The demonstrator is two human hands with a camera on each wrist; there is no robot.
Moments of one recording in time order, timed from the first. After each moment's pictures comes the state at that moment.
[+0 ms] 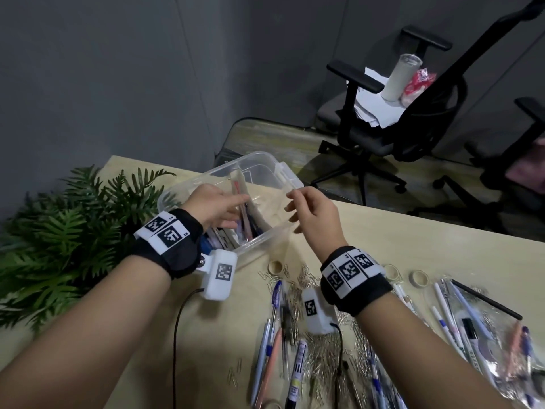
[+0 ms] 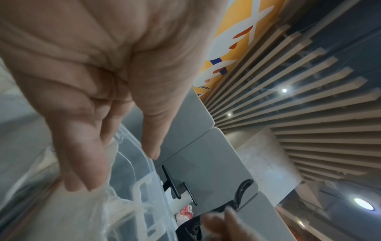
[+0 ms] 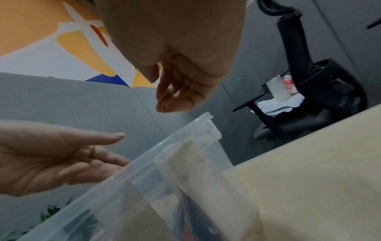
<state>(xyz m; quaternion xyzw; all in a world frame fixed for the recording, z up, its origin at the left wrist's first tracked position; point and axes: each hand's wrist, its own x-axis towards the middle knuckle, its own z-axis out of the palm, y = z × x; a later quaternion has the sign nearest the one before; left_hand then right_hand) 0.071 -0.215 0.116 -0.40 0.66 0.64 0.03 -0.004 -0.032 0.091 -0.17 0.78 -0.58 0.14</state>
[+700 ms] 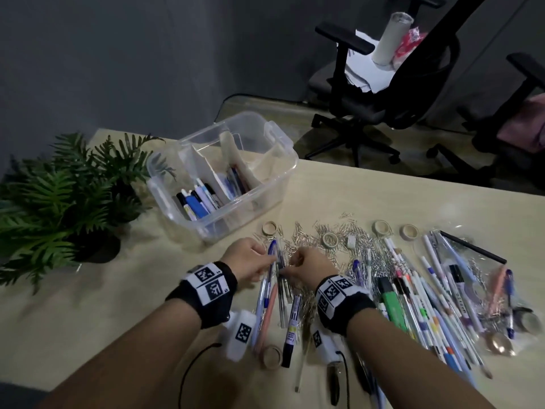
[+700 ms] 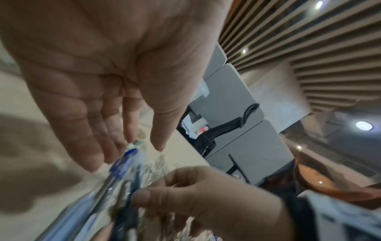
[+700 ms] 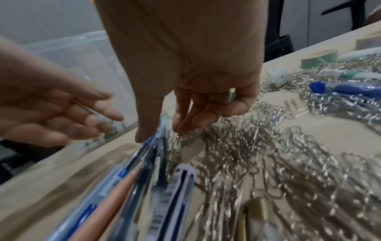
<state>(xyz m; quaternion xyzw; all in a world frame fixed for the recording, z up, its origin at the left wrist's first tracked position) 0.158 -0.099 0.021 -0.38 0.71 0.56 0.19 0.082 0.051 -0.028 -0.12 0.89 -0.23 0.36</state>
